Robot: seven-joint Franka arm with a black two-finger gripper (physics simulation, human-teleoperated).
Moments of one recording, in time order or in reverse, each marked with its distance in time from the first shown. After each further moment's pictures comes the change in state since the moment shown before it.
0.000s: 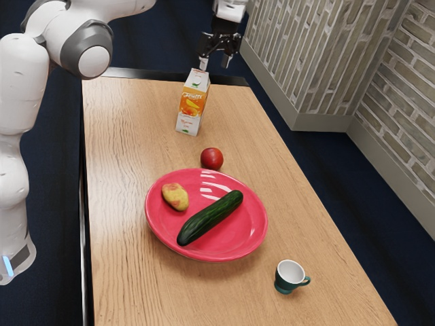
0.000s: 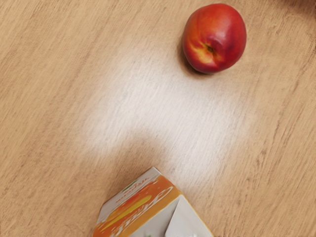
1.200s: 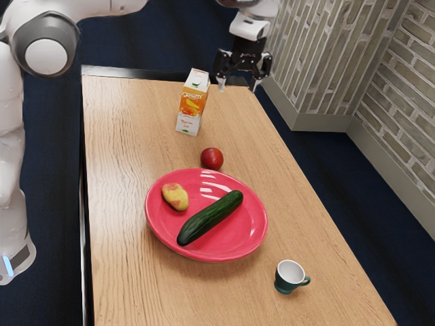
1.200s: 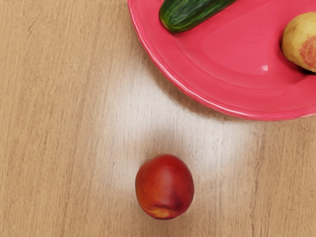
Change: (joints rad) arm -0.353 -0.237 0.009 -0.249 0.049 0.082 0.025
